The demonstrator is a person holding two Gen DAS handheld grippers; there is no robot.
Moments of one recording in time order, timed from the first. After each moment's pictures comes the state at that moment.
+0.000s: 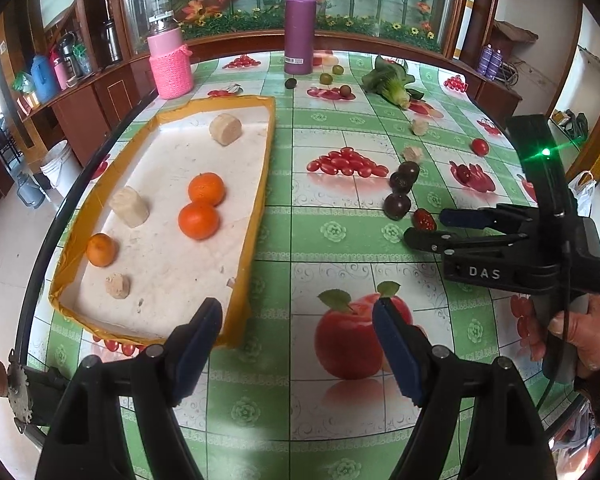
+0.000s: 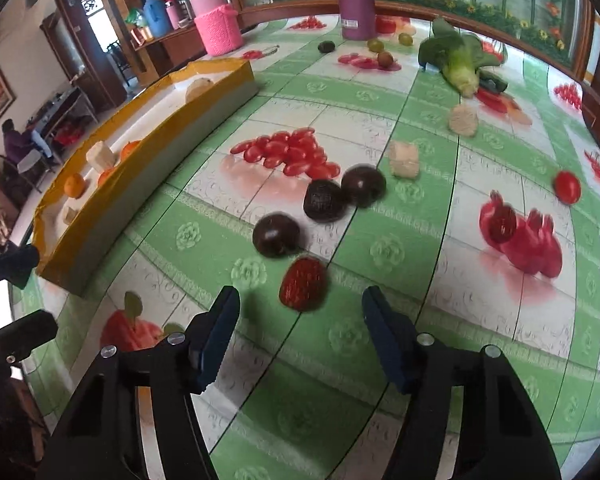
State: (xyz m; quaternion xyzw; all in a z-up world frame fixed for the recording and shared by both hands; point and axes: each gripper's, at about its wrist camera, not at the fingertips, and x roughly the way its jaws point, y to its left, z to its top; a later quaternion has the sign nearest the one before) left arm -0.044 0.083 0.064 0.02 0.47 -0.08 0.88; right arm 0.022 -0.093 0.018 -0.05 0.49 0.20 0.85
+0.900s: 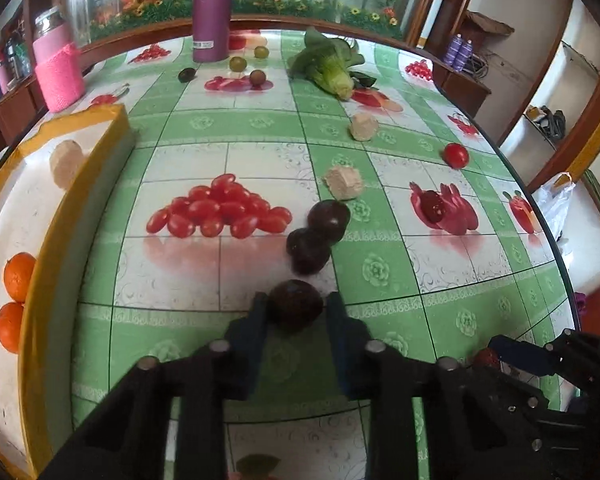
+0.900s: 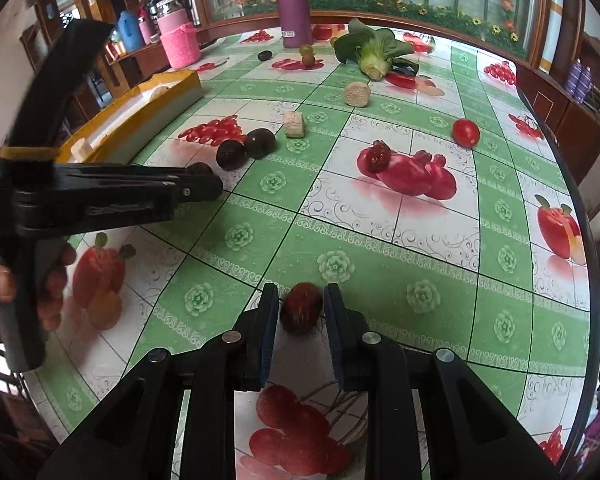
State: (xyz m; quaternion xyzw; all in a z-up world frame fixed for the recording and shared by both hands) left arm 0.059 -0.017 0.016 0.00 0.48 -0.16 0.86; right arm -0.034 -0.174 0.029 -0.03 0.47 0.14 0.87
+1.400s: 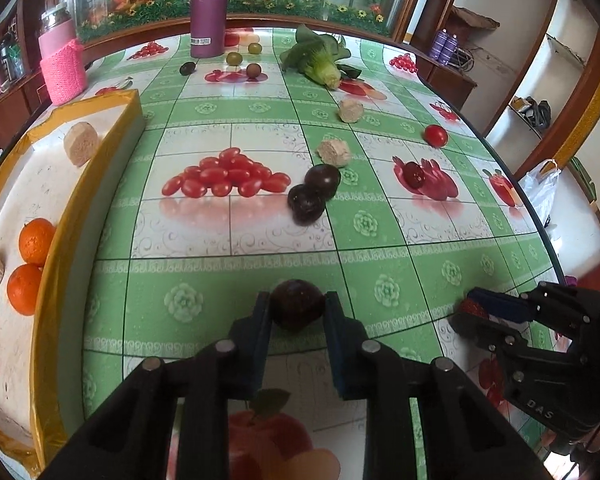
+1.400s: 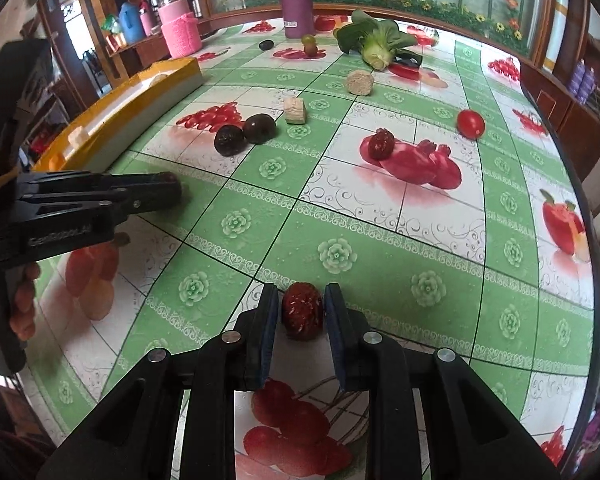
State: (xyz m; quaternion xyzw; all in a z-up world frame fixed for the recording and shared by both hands) left arm 0.026 0.002 0.023 0.00 0.48 -0.18 0.86; right arm -0.034 -0.167 0.018 -0.06 0.48 0.14 0.86
